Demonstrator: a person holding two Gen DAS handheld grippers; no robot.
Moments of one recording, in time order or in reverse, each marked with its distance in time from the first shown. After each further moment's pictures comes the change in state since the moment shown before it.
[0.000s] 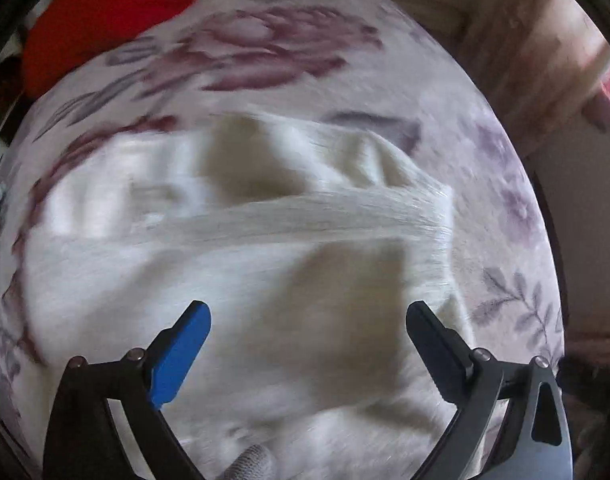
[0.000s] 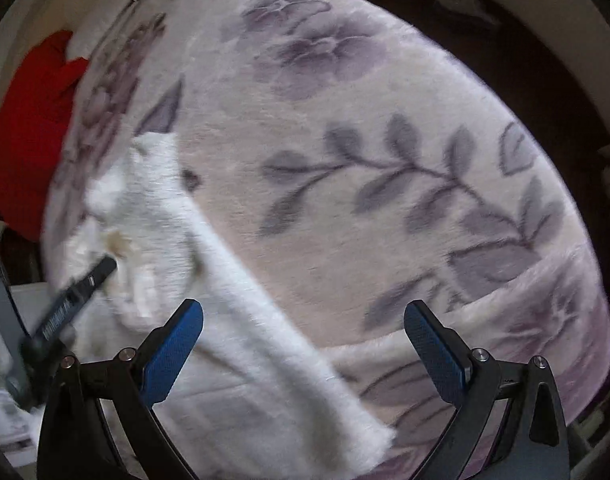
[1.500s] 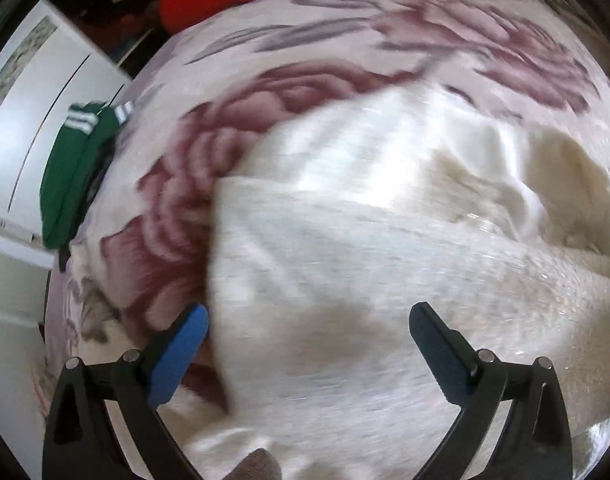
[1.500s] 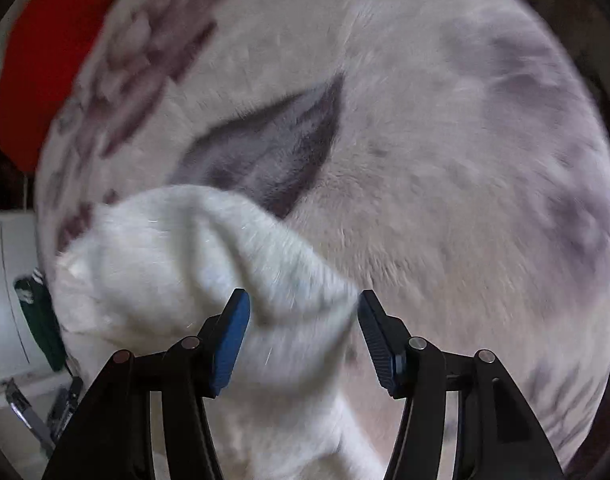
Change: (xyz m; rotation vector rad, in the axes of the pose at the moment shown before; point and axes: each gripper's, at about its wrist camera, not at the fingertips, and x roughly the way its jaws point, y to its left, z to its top) left arm 0.066 0.178 0.011 -0.219 0.069 0.419; right arm 0.199 0.193 0.157 -0.312 0.273 -0.111
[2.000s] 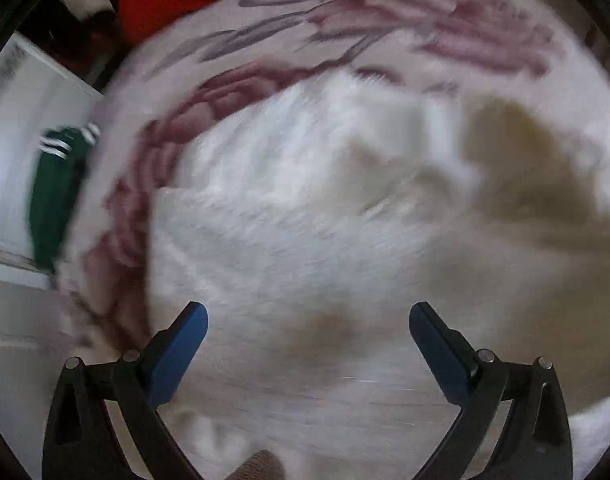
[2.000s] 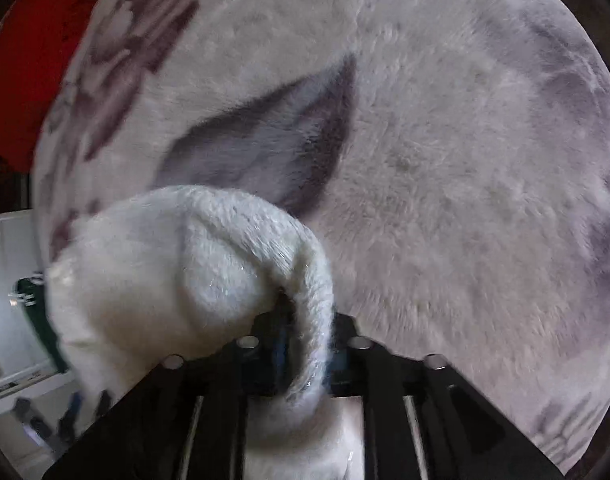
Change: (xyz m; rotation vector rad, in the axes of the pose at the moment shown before) left arm -0.029 -0.046 0.012 0.035 0.046 -0.124; right arm -0.020 0.001 -0.004 0.022 -0.044 0.053
